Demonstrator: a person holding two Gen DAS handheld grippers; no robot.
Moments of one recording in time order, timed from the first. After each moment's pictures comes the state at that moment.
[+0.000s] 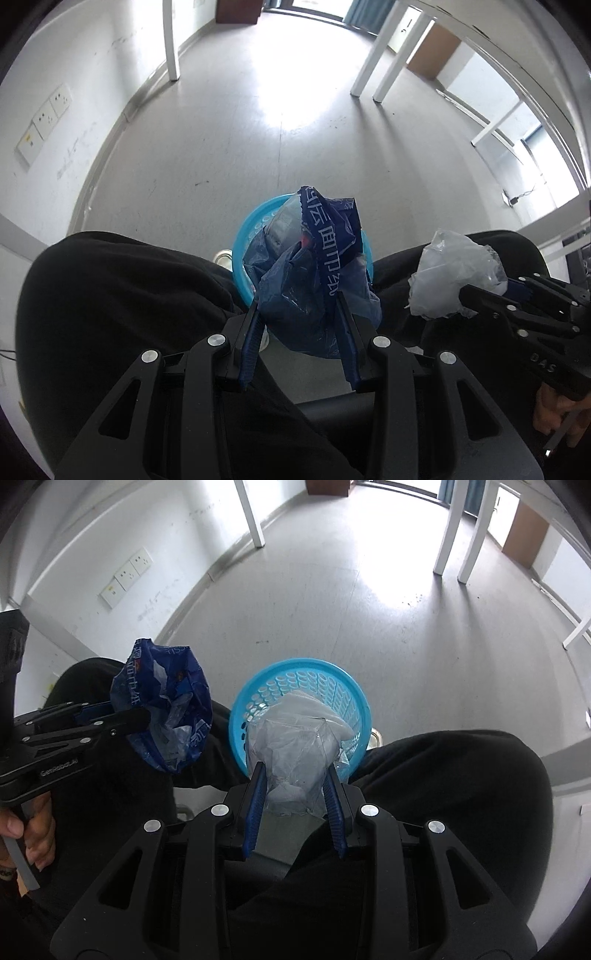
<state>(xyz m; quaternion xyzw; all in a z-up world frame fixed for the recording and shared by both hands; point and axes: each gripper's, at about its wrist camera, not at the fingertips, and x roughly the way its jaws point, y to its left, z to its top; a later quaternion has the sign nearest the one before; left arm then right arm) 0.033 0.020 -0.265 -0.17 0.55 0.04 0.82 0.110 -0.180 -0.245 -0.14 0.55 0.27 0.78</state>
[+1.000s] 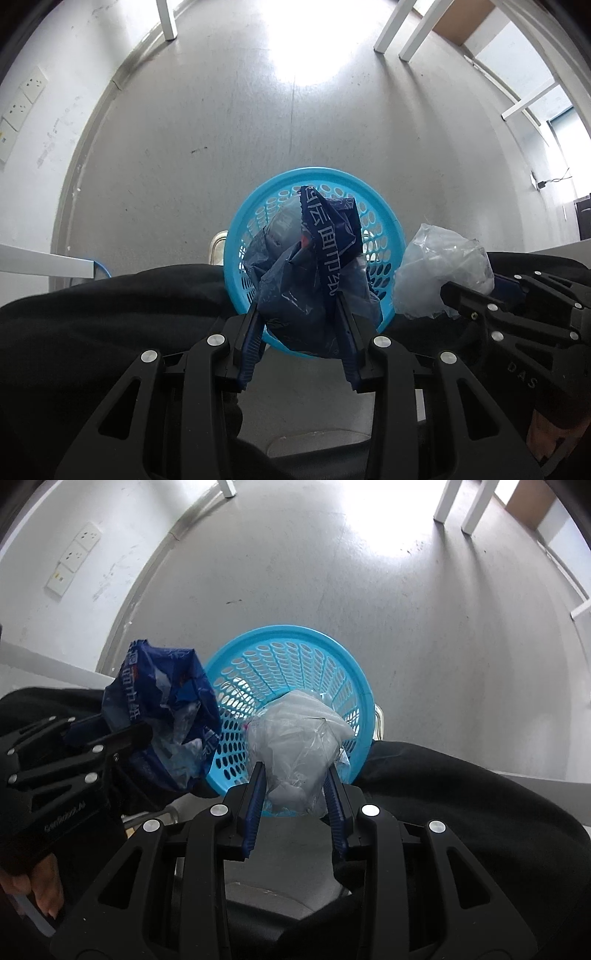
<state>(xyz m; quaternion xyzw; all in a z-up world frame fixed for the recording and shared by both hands) 0.116 0.020 -0.343 -0.16 0.63 0.06 0.76 0.189 -0.139 -0.346 -0.14 0.64 0.22 0.72</state>
